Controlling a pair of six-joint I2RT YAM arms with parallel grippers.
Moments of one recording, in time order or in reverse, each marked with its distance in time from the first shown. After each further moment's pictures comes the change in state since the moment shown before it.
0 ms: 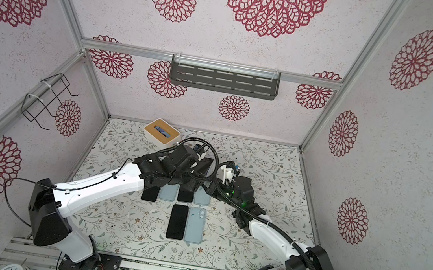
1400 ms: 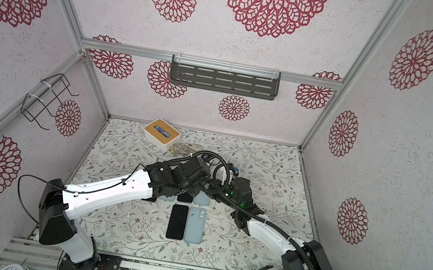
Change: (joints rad) left arm -0.103 0.045 0.033 -0.046 -0.271 0.062; right arm 0.002 0.037 -0.021 0.055 -0.009 0.068
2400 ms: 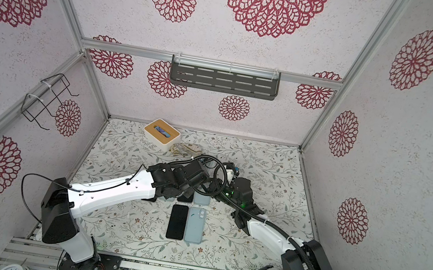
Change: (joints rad) left arm 0.005 0.012 -0.053 -0.080 -0.118 -0.002; right arm 0.005 0.002 -0.005 0.035 -0.001 0.013
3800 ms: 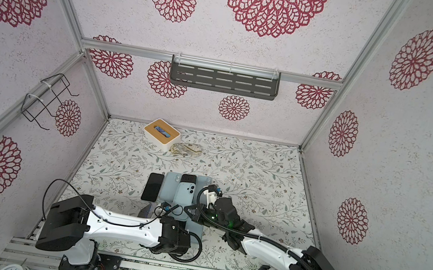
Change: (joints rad) left arm -0.379 0.044 -0.402 -0.620 -0.010 -0.925; right arm 0.302 -0.061 -0.144 -0.126 0.156 -0.009
